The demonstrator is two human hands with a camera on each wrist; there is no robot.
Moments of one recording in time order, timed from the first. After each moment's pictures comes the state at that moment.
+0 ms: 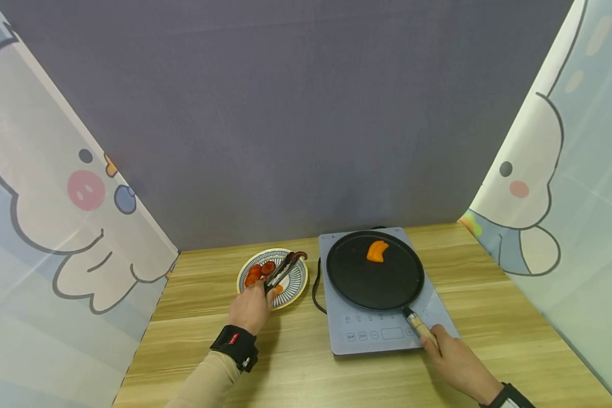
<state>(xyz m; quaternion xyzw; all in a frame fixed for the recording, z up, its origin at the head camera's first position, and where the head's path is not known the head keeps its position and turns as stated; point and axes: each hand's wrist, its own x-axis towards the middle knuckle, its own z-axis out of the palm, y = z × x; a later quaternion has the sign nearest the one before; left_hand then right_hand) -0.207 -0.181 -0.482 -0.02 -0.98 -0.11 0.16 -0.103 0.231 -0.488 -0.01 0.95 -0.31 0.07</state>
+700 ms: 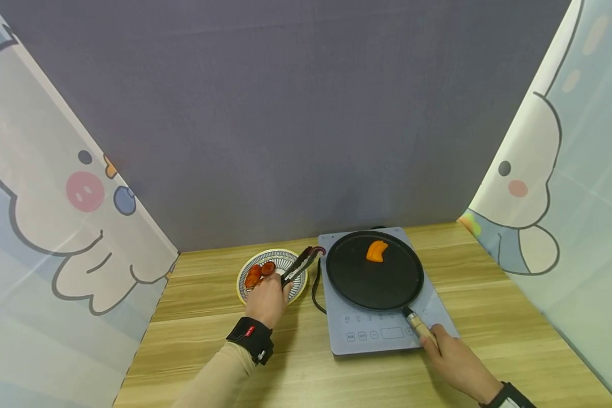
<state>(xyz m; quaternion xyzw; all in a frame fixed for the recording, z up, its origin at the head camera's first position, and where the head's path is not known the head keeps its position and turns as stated) -0.213 -0.143 -0.470 -0.05 -0.97 -0.10 0.20 -0.102 0.231 -0.489 -0.01 0.95 -0.32 0.07</state>
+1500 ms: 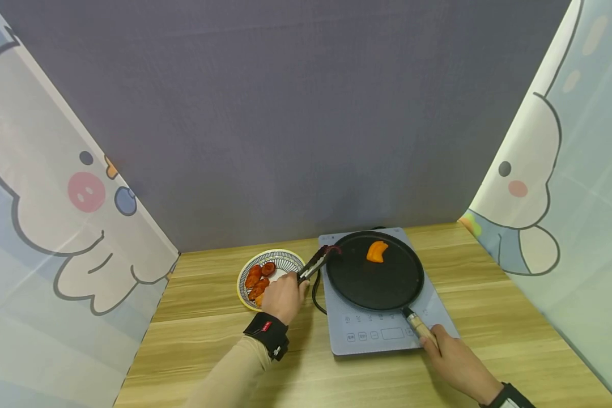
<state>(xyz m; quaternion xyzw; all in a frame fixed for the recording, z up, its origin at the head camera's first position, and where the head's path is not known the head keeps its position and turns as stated) -0.219 -0.110 -0.470 -0.05 -0.97 -0.10 0.20 -0.102 0.230 -0.489 0.00 0.95 -0.32 0.07</state>
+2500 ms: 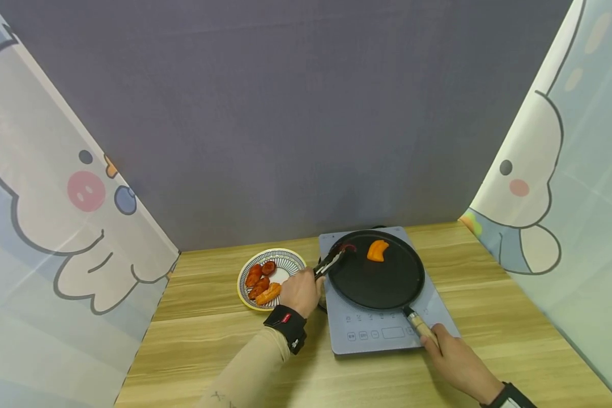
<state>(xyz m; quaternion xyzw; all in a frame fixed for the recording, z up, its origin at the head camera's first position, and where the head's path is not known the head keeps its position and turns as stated) -0.231 -0.075 -0.472 -0.08 -0.97 -0.11 0.19 -0.102 0.231 -0.490 -0.01 0.95 -0.31 0.06</state>
